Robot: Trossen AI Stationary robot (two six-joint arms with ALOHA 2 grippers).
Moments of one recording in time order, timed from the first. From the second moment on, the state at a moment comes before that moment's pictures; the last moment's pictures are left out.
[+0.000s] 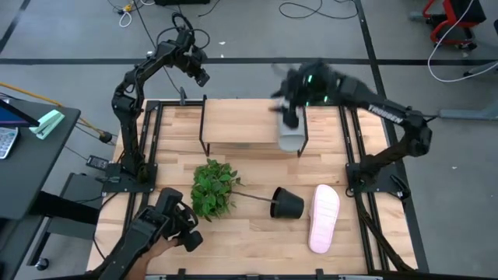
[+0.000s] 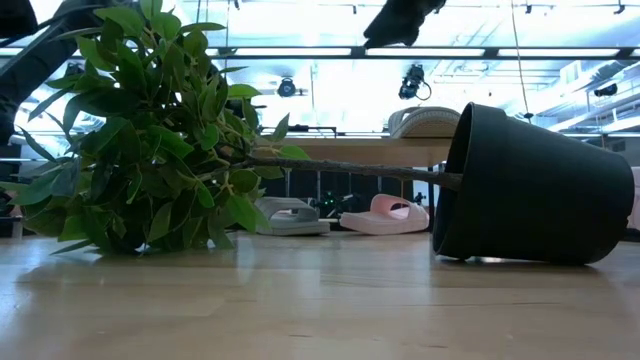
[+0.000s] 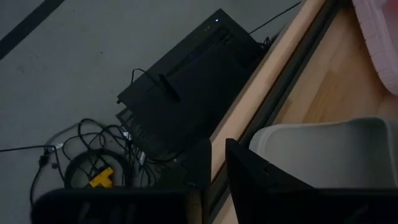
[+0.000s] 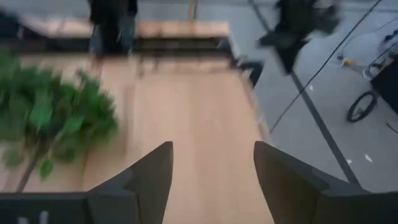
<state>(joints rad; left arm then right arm) 1.15 2.07 1.82 -0.87 0.36 0.43 -0.48 1.45 1.57 -0.69 -0.22 -0.25</state>
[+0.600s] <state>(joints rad) 1.20 2.11 1.82 -0.87 0.45 0.38 -0.75 1.87 1.97 -0.85 -0.54 -0.24</state>
